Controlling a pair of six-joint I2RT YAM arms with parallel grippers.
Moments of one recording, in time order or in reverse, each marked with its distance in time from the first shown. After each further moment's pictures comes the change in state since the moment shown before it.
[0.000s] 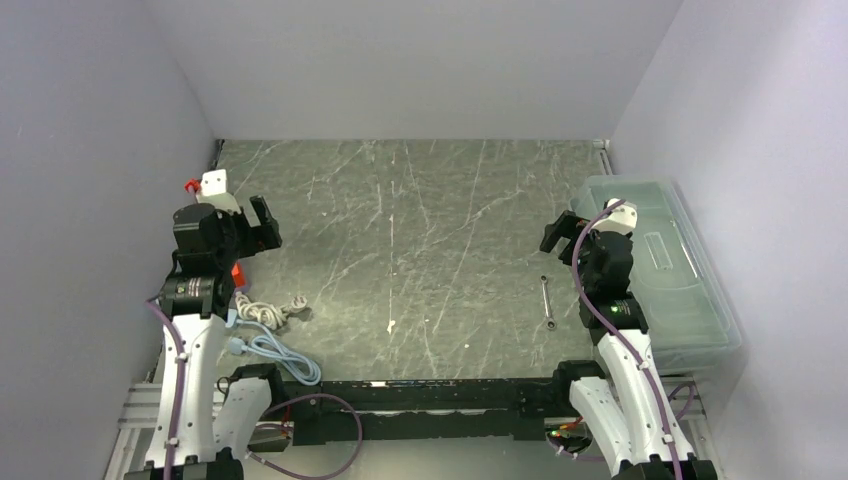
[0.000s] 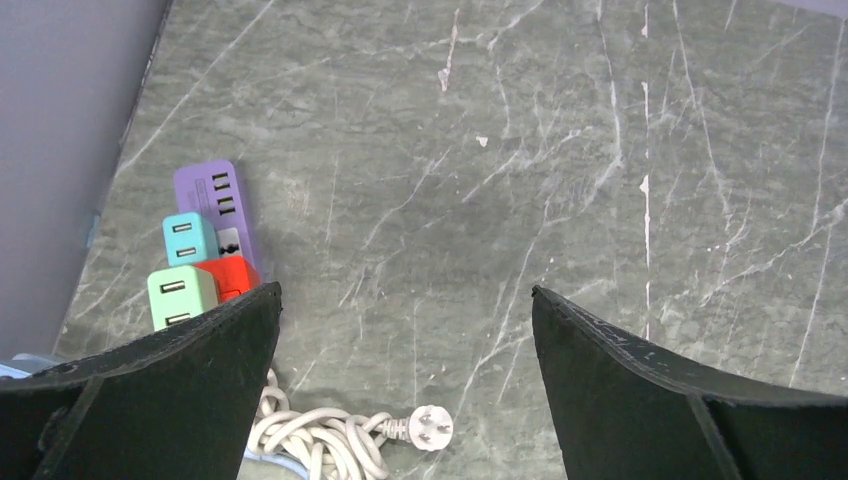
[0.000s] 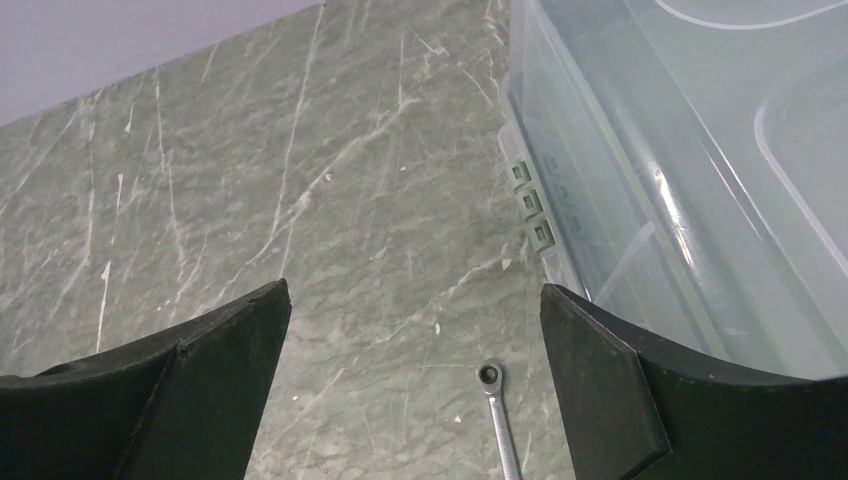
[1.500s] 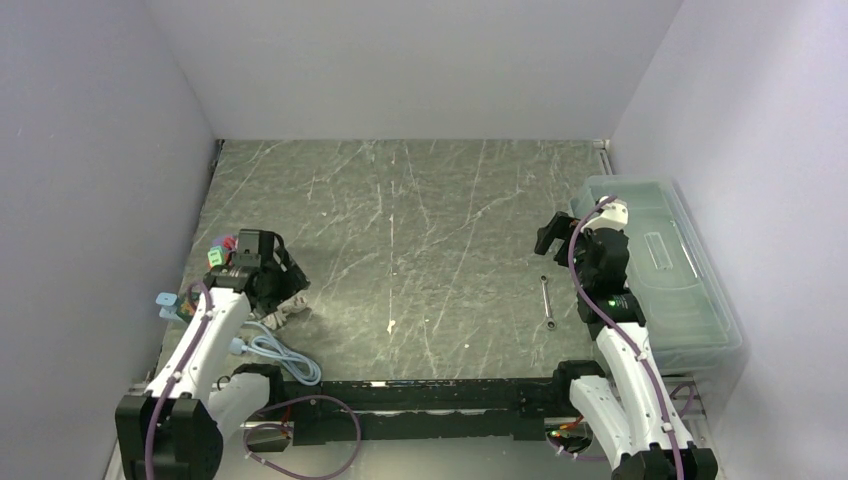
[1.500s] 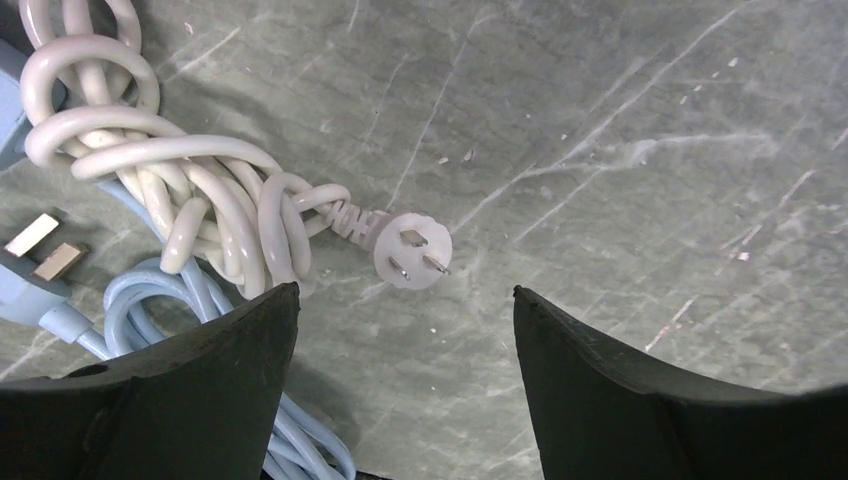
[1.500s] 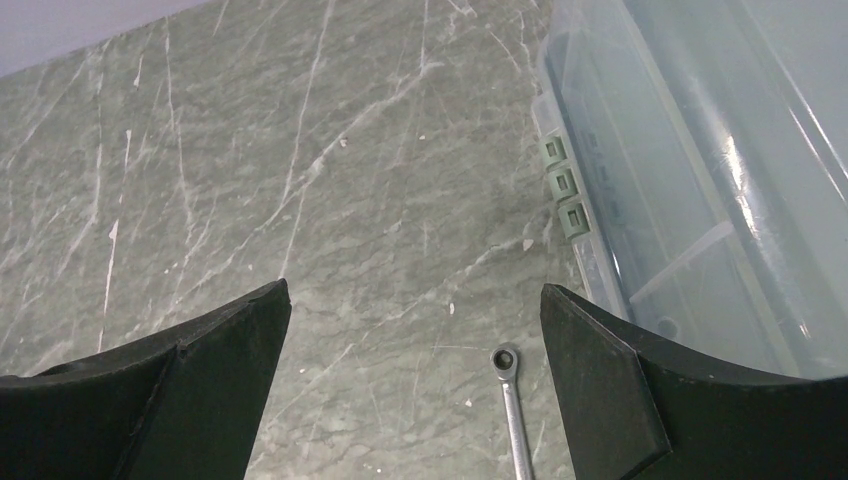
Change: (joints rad) left arm -0.153 0.180 -0.230 -0.250 -0.121 -0.550; right arm 0.000 0.046 0.000 -0.005 -0.070 -0.010
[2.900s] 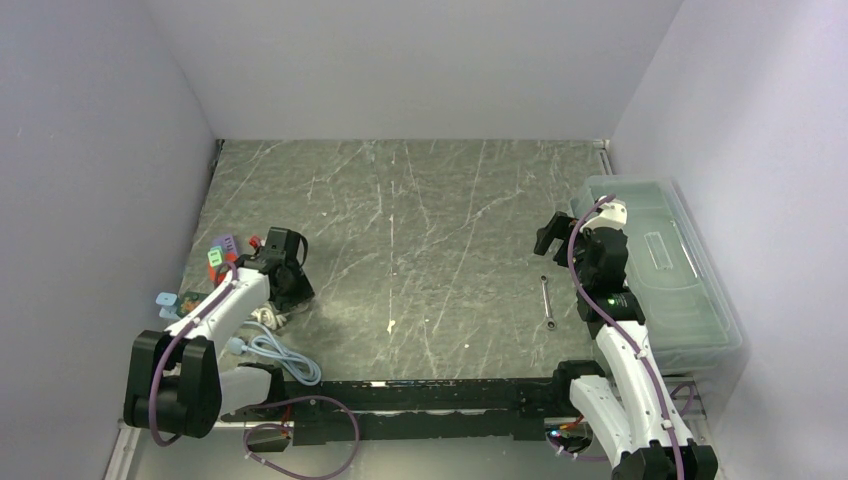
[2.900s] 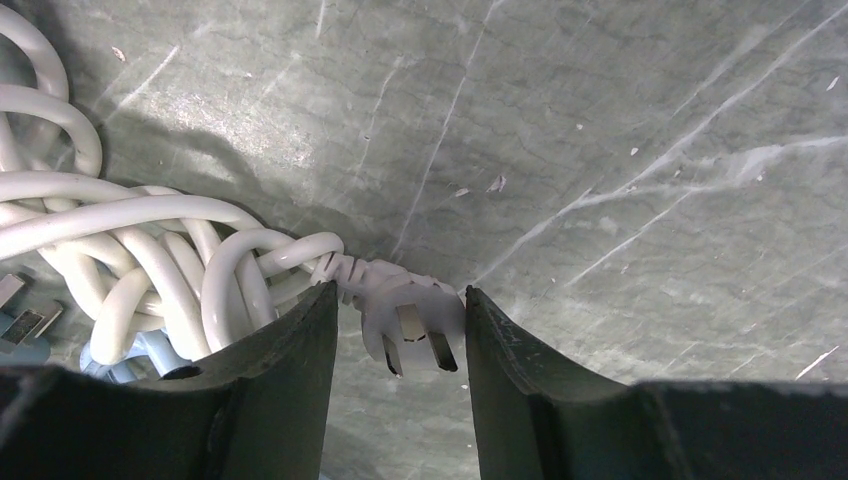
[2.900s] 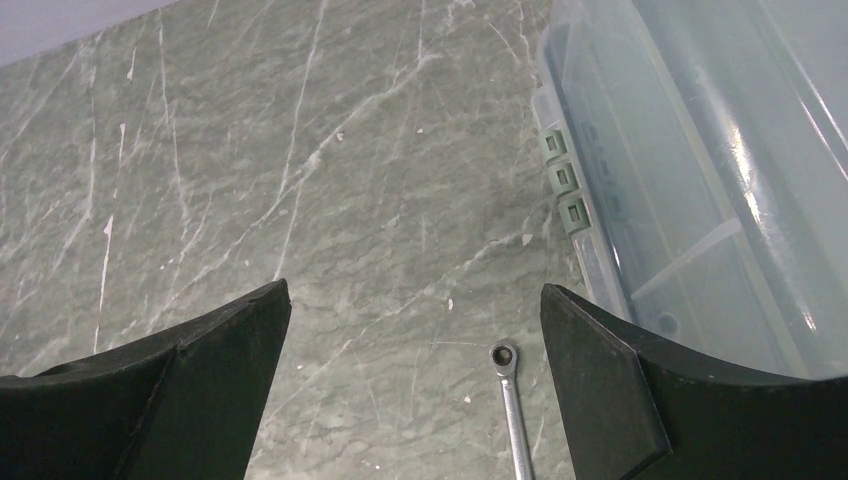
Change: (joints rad) left arm -0.127 0.248 -0.037 0.141 -0.101 0.032; right arm 0.000 0.014 0.002 -0.006 0.000 0.001
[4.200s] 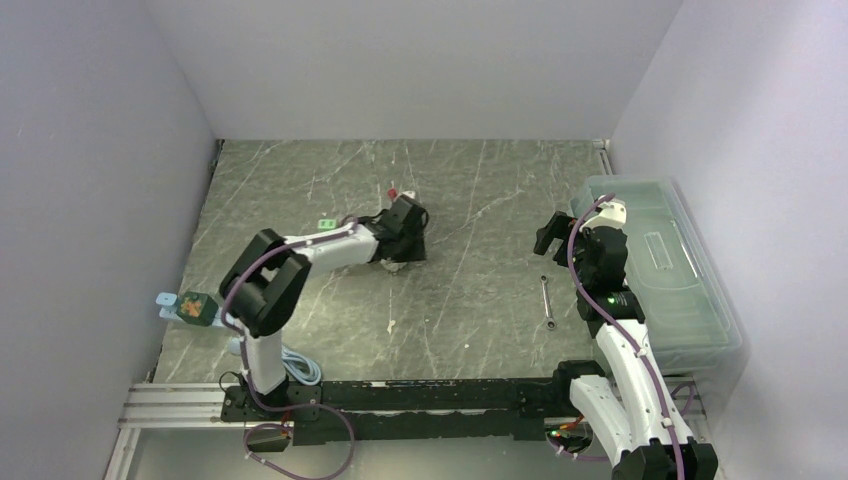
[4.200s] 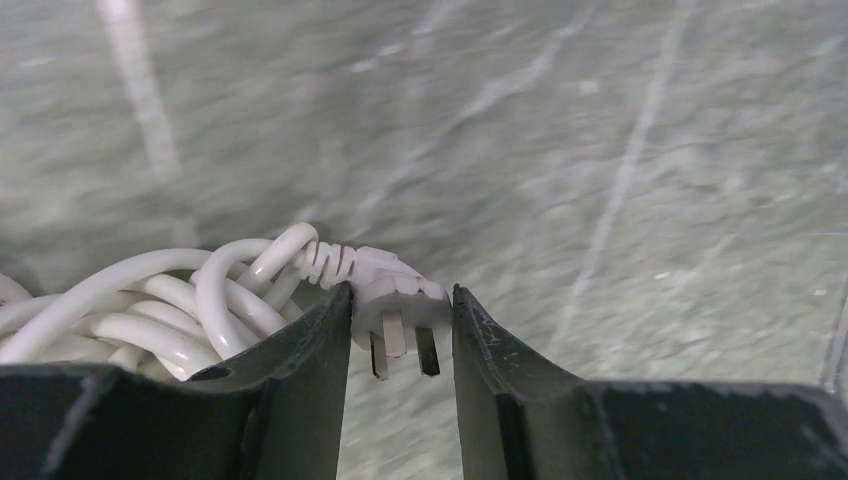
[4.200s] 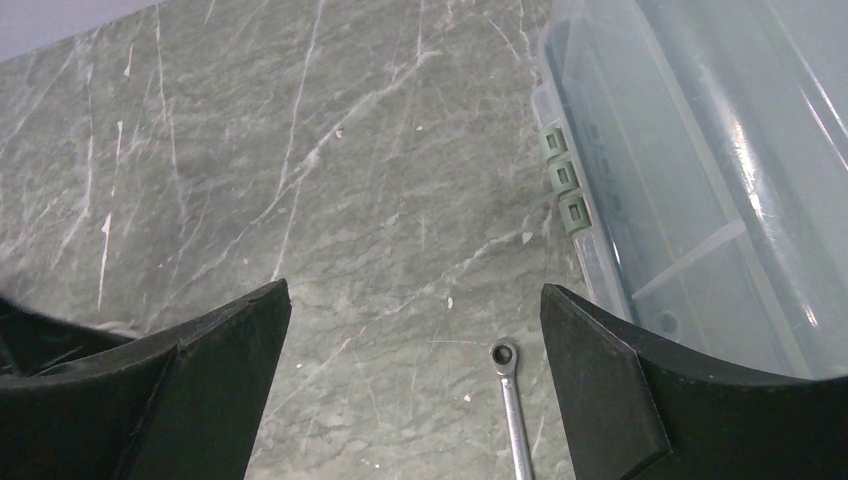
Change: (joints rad) left arm -0.525 0.612 0.509 0.386 0.080 -0.033; right arm 0.000 0.009 0.004 -0.003 -0.001 0.000
